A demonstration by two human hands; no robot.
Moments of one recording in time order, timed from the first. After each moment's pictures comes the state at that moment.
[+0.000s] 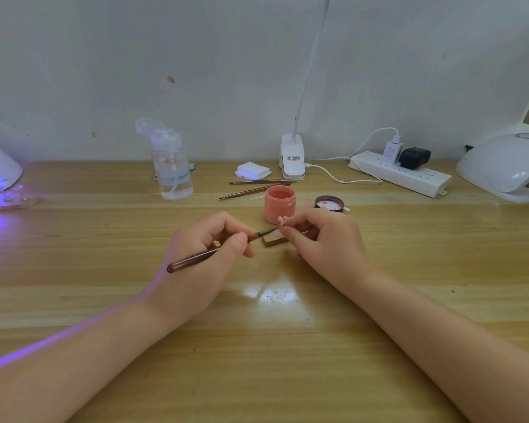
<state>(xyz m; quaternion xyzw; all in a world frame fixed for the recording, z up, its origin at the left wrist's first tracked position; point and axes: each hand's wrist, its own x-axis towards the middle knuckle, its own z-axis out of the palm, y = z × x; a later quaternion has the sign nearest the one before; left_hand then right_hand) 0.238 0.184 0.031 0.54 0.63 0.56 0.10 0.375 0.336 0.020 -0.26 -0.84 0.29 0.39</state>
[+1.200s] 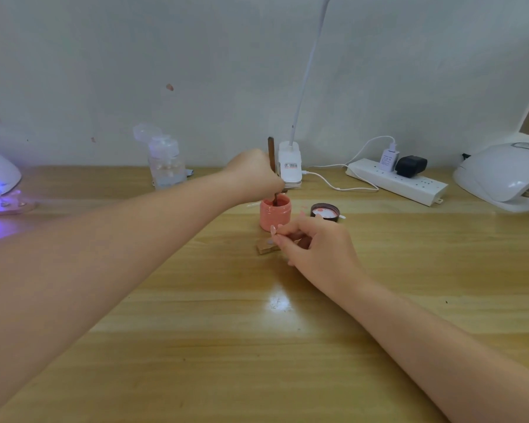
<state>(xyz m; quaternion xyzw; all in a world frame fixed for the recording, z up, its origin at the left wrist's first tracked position) 0.224 0.316 0.111 0.52 0.81 0.26 0.08 0.371 0.338 0.018 -0.25 -0.83 0.32 0.39</state>
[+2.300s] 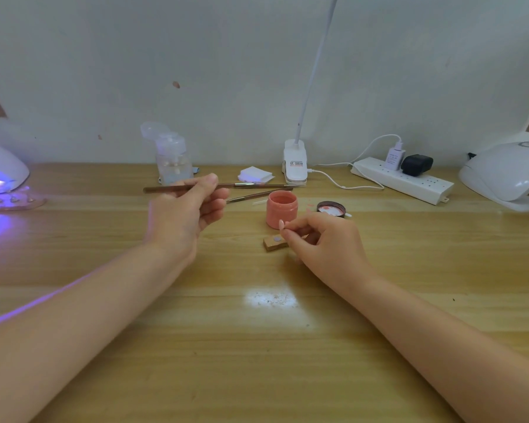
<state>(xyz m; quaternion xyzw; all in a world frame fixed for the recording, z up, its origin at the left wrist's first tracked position) 0.197 0.231 0.055 0.22 0.52 0.80 0.22 0.372 0.333 0.024 -0.26 -0.83 0.29 0.40</state>
